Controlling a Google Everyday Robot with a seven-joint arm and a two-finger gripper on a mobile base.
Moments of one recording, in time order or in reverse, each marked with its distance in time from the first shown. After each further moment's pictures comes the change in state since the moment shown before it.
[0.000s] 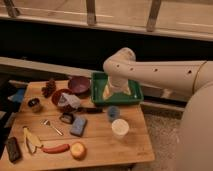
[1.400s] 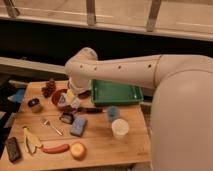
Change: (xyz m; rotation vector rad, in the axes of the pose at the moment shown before) arm -0.046 0.189 -0.001 -0.195 -0.114 -0.521
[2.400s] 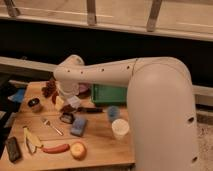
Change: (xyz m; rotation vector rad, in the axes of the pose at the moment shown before) arm -0.012 0.039 0.055 -0.091 0.037 -0.093
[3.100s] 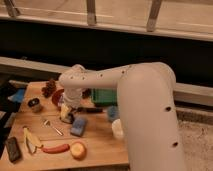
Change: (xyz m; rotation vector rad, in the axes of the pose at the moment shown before) arm 0.035 -0.012 0.057 -0.046 0.120 0.072
